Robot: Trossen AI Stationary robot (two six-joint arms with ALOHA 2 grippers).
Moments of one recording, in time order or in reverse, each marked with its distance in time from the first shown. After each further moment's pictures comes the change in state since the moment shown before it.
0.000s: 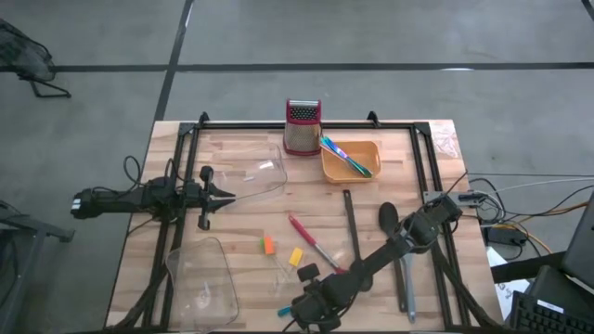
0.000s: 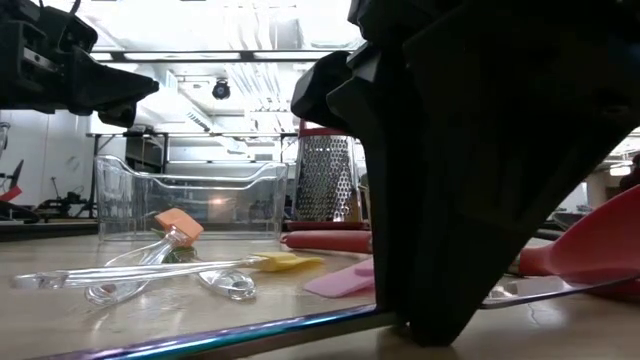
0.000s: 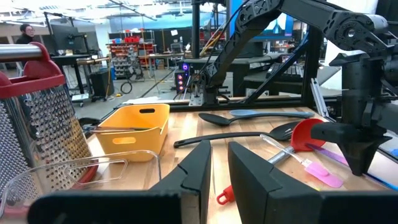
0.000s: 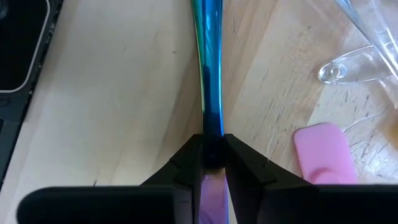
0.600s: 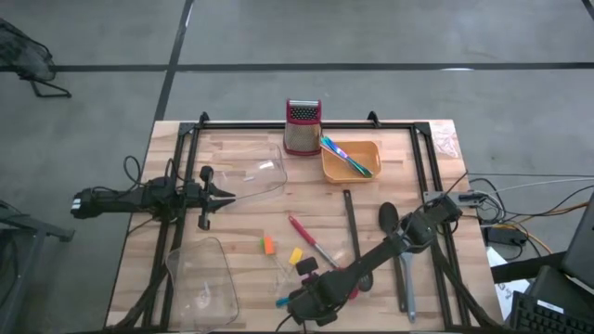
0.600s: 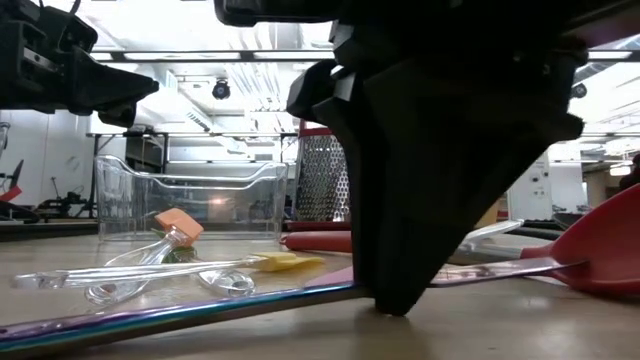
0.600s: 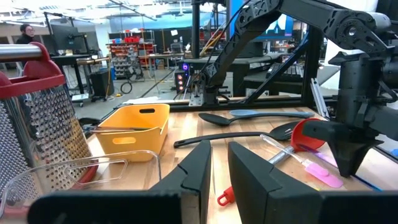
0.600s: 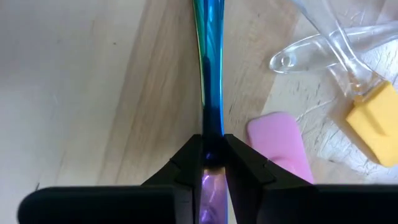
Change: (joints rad) left arm 0.000 0.000 0.000 0.000 0.000 0.000; right arm -0.014 0.009 0.057 -0.082 0.046 0.000
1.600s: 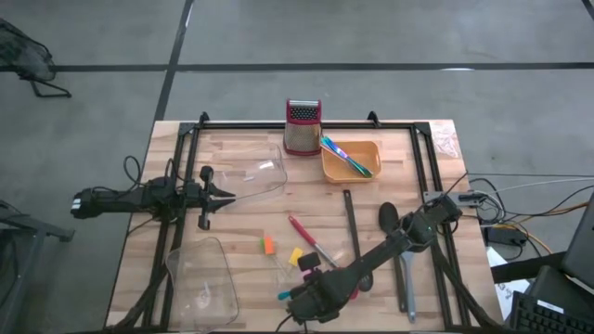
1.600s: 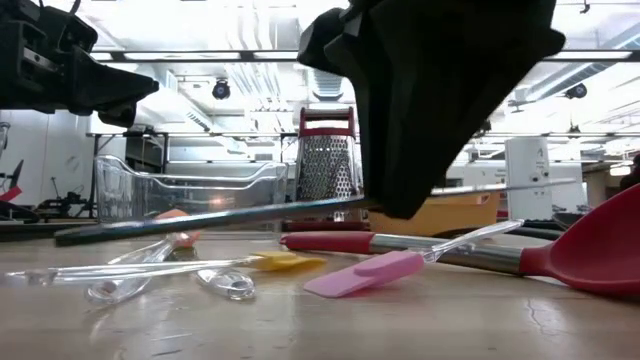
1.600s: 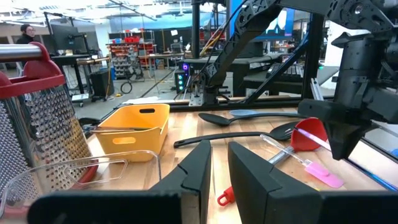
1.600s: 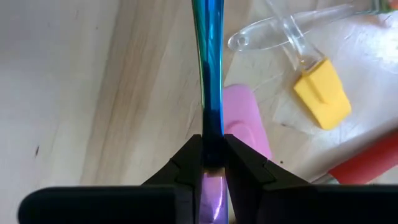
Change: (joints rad) left arm 0.000 0.000 0.000 0.000 0.000 0.000; right arm -0.001 -0.006 0.119 -0.189 0.058 0.017
